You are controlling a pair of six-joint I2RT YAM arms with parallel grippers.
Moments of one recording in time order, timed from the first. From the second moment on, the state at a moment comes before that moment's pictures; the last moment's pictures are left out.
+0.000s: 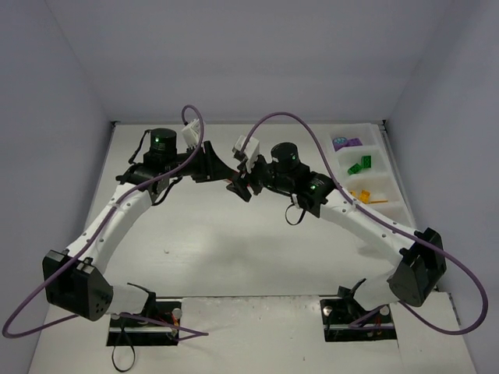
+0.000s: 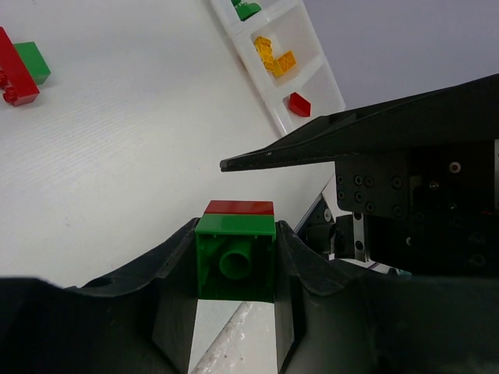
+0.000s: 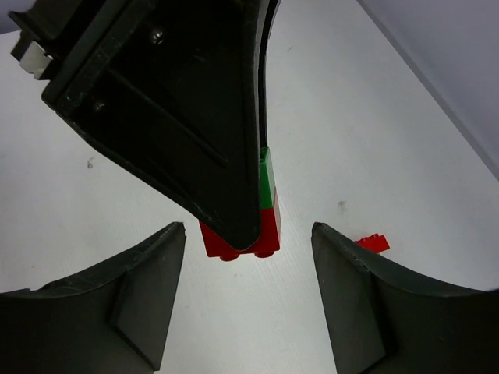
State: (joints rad) left arm -0.35 1.34 1.22 -0.35 0.71 -0.57; right arm 0.76 1.43 1.20 -0.10 -0.33 -0.22
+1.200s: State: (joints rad) left arm -0.35 1.33 1.26 -0.43 0.68 -0.53; right arm 0.77 1.44 1.22 -0.08 -0.34 -0.24
